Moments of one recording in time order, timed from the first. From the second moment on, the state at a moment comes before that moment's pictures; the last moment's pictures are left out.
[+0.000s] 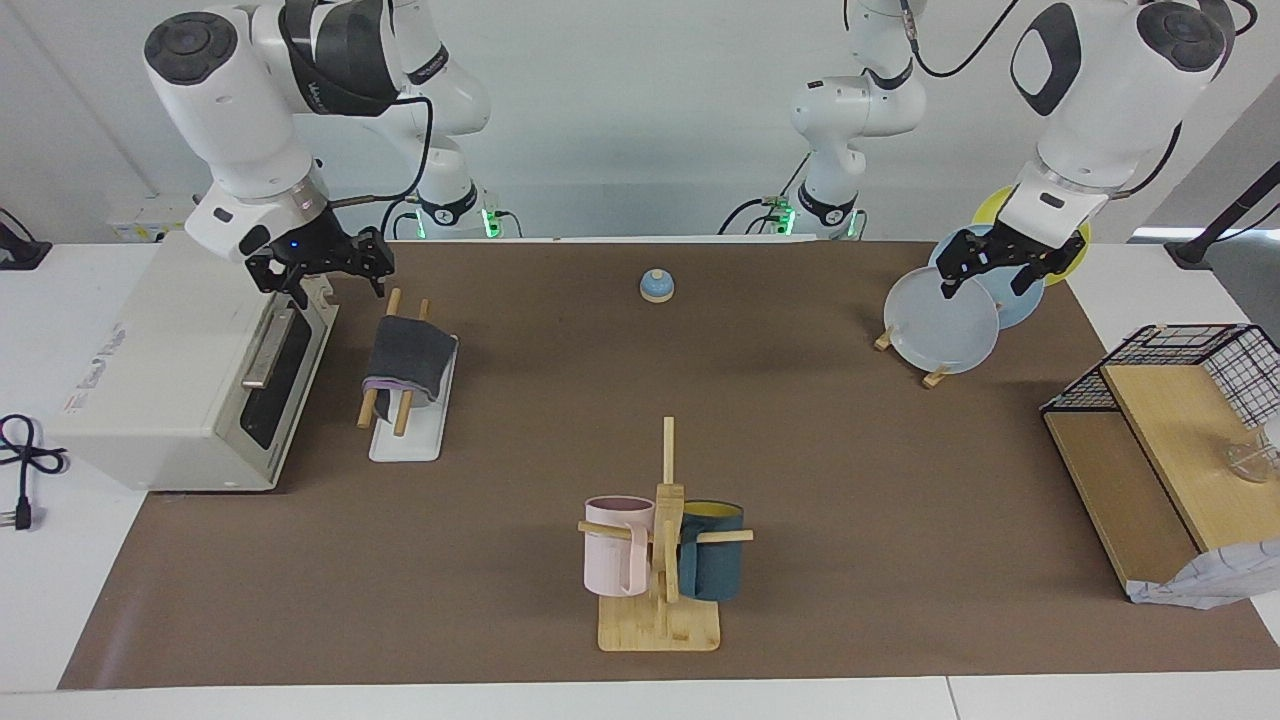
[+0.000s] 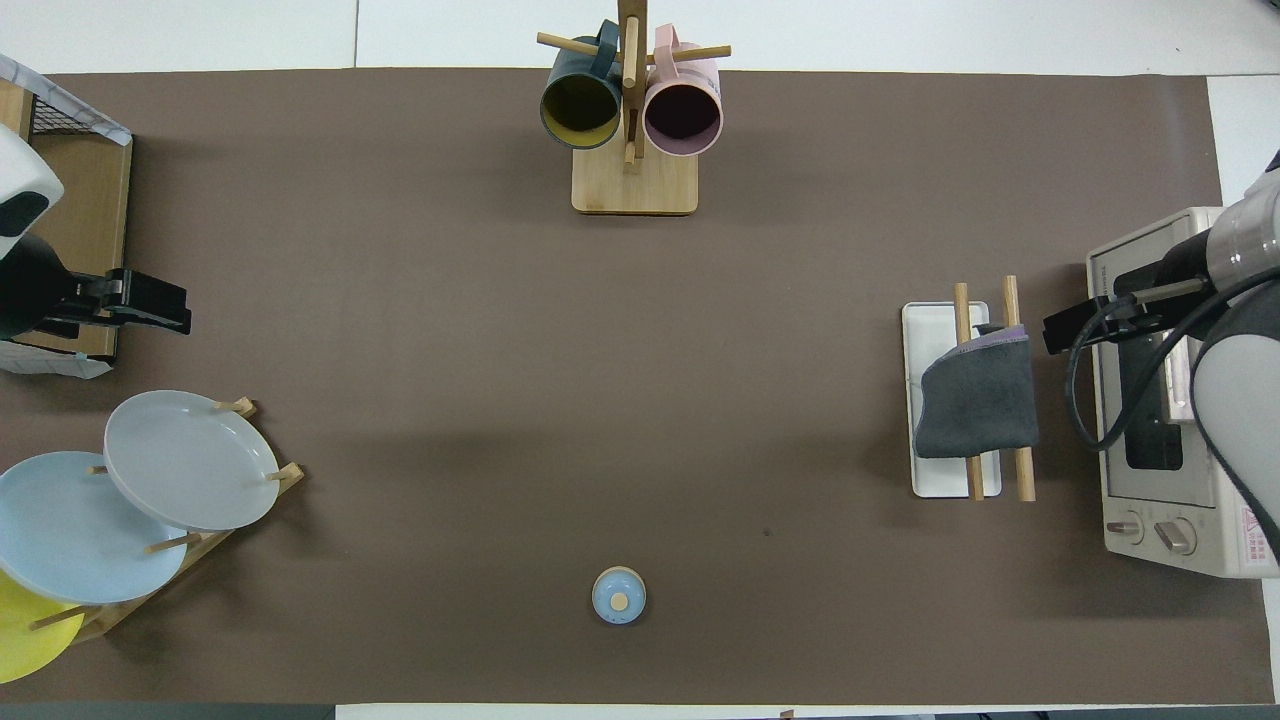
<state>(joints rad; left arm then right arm) -0.03 -0.02 -0.05 -1.68 0.01 1.61 -0.04 -0.06 -0.01 0.08 -1.70 0.00 1.60 -0.12</state>
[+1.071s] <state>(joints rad) -0.03 -0.02 -0.05 -1.68 0.01 1.61 -0.04 0.03 0.01 0.04 -1.60 0.02 1.49 0.05</state>
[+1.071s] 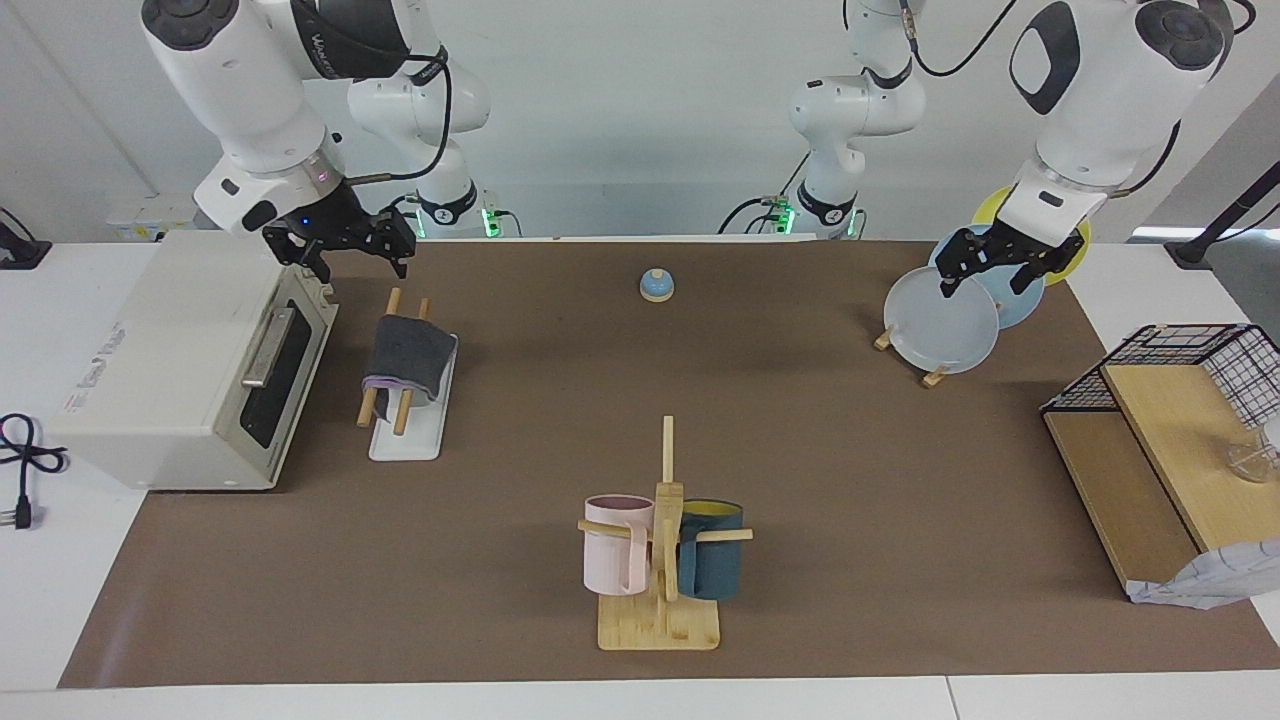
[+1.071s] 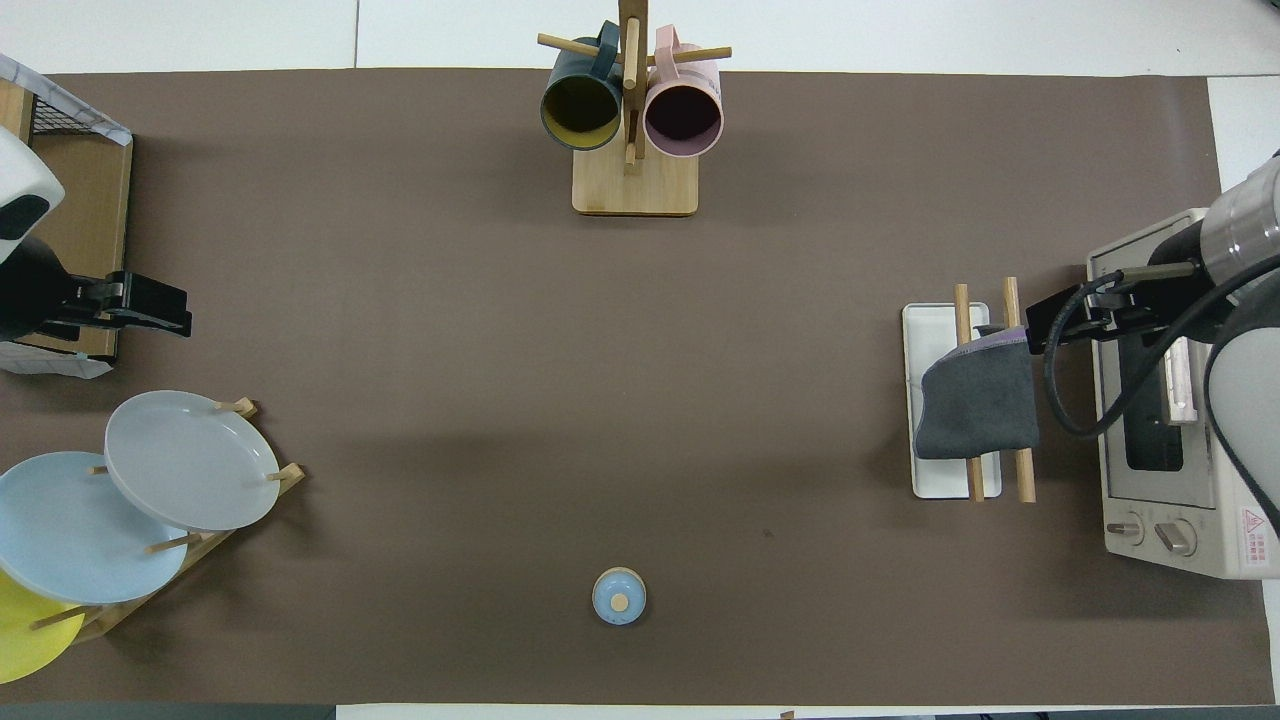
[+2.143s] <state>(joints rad) -0.03 -0.02 -0.05 -1.68 0.01 1.61 -0.04 0.05 -0.01 0.00 -1.60 0.02 1.49 0.09</state>
